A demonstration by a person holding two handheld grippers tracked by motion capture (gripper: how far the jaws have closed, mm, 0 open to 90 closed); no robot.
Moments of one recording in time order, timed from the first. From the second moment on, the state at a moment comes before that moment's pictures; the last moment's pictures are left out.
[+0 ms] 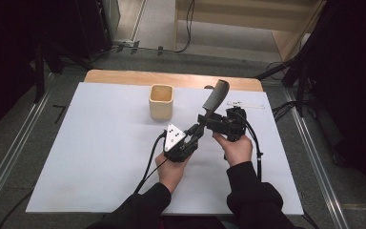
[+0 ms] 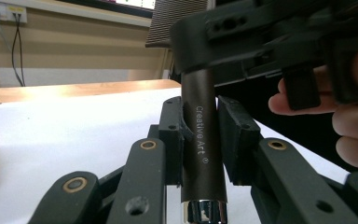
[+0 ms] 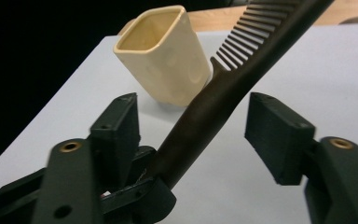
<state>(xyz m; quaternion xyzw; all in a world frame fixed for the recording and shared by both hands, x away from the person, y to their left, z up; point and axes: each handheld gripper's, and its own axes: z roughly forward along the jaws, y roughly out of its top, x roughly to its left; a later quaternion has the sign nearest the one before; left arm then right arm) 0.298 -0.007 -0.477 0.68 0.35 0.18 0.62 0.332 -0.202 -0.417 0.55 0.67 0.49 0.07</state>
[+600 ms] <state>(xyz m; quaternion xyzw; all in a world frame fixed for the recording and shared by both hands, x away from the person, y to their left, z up) 0.297 -0.008 -0.480 0.68 0.35 0.17 0.62 0.339 -0.202 -0.418 0.61 0.64 0.47 0.00</state>
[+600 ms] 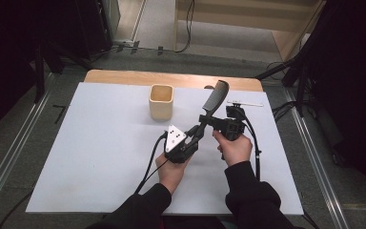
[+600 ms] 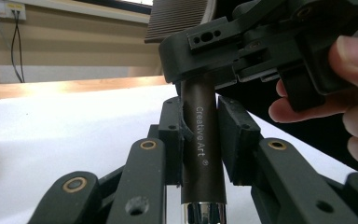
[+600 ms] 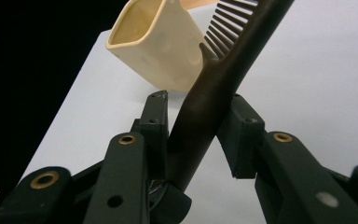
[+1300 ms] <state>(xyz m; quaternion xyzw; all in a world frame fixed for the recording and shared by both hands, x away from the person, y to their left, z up) 0.299 -0.007 -0.482 0.69 0.35 0.15 0.62 0.339 -0.203 -0.417 0.61 0.64 0.47 -0.01</state>
